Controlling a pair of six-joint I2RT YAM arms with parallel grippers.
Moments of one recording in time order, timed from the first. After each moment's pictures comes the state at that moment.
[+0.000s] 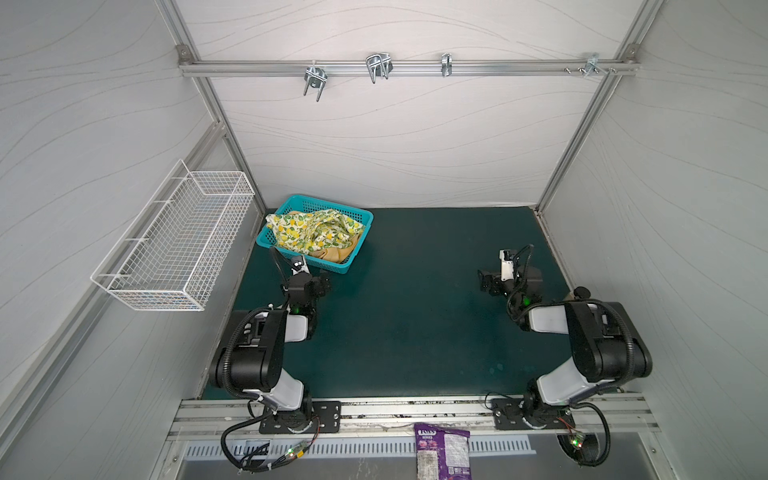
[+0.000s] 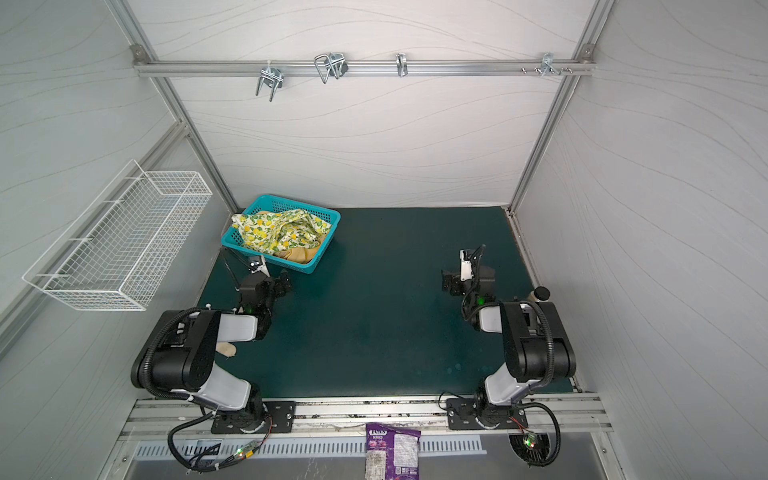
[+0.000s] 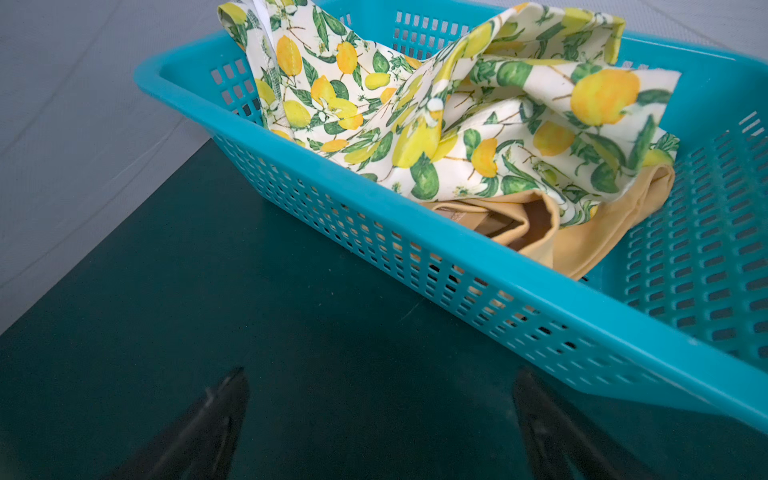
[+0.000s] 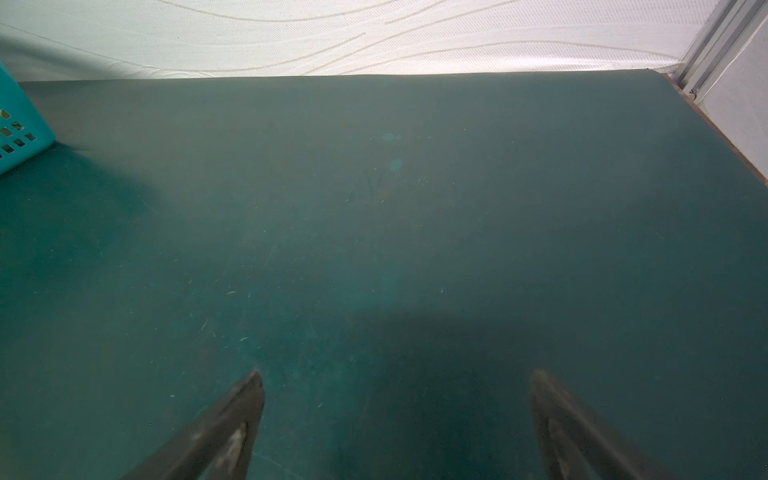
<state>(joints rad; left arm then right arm) 0.01 1.55 0.39 0.74 -0.24 -0.07 0.07 1.57 0.45 0.69 -0.17 -0.02</state>
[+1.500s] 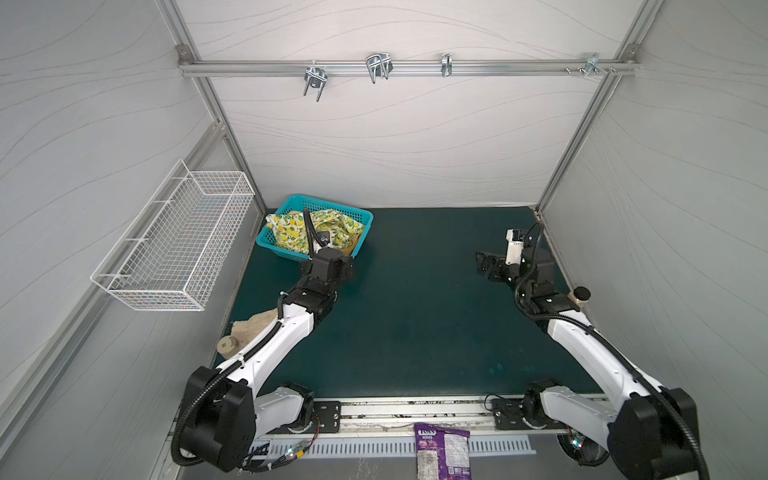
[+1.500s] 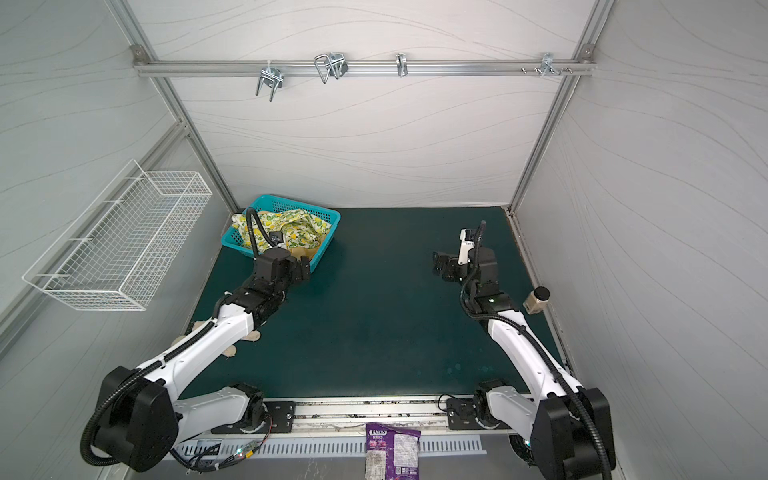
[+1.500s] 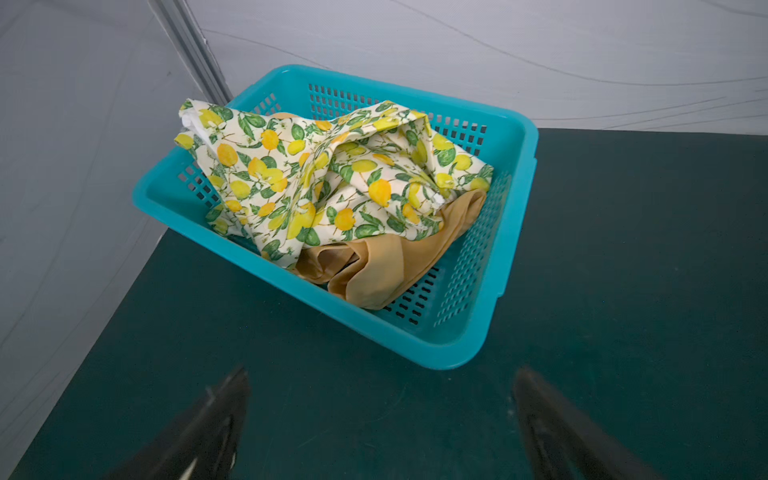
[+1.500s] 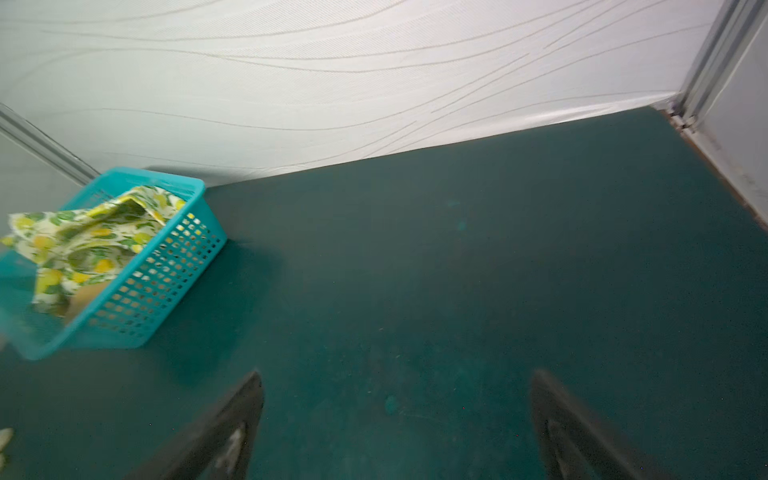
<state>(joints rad) -0.33 1.18 0.81 -0.19 -0.44 -0.18 0.26 1.07 0.74 -0.07 -0.09 0.29</state>
